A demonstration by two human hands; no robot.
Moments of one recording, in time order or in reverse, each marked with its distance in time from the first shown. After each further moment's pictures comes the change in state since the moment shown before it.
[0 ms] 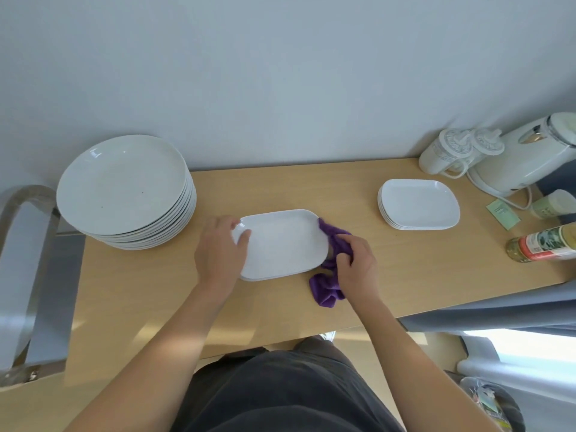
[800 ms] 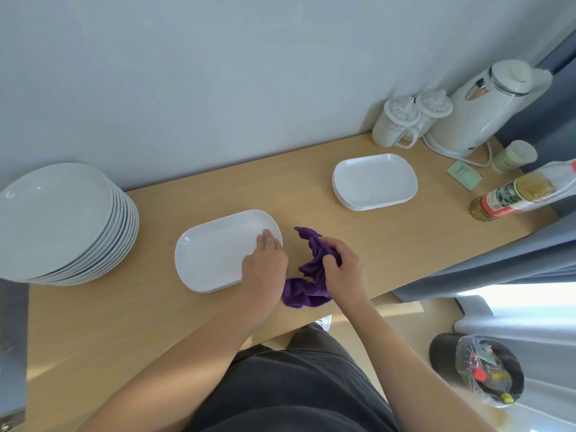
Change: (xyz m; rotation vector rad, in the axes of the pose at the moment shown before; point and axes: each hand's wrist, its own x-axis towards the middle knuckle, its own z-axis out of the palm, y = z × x) left_hand -0.059 0.106 0.093 0.837 -0.399 0.493; right_hand -0.009 0.043 -0.041 0.354 -0.013 0.232
